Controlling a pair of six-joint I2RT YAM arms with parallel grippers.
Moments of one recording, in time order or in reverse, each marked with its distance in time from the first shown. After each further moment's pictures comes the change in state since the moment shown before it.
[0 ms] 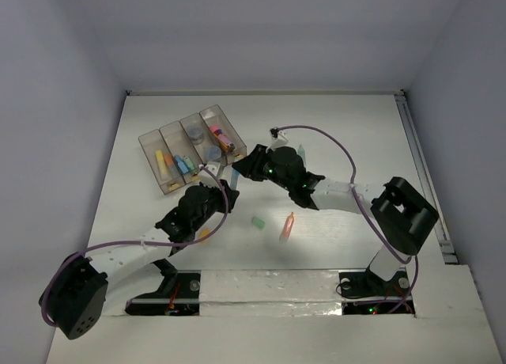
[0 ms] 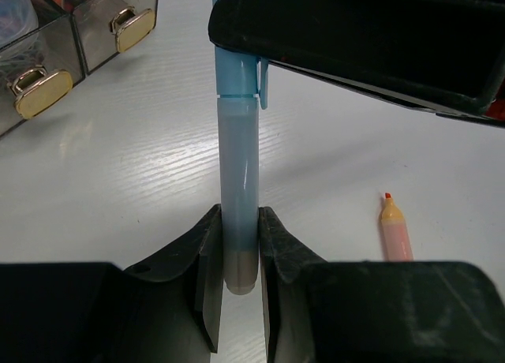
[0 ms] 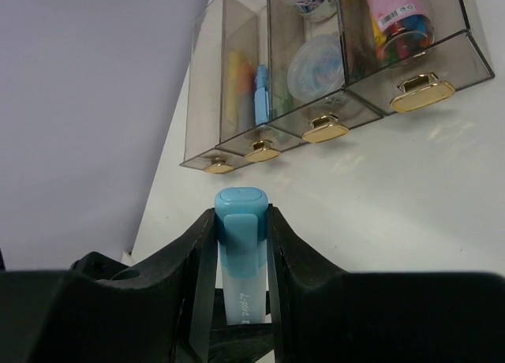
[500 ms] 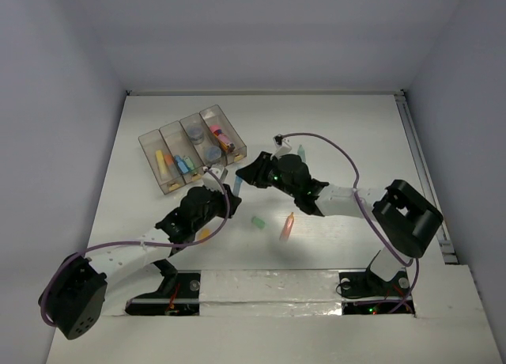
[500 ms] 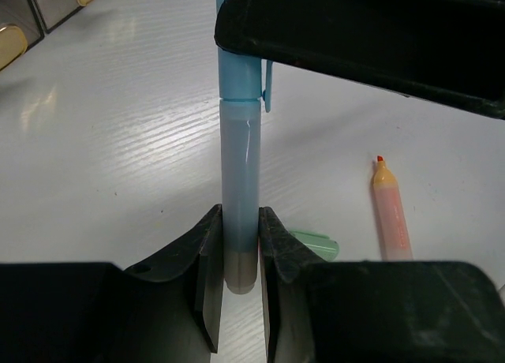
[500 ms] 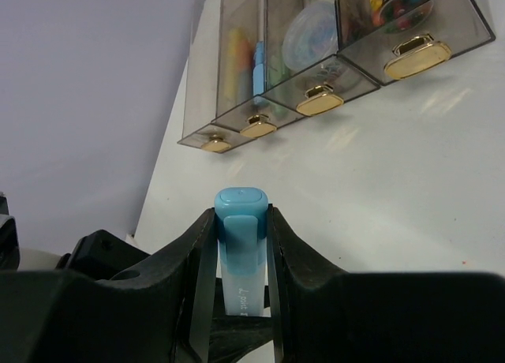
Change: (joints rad) left arm -0.009 -0.007 0.001 -0.069 0.064 -0.009; right arm 0.002 -0.033 -0.110 0.075 -0.035 0.022
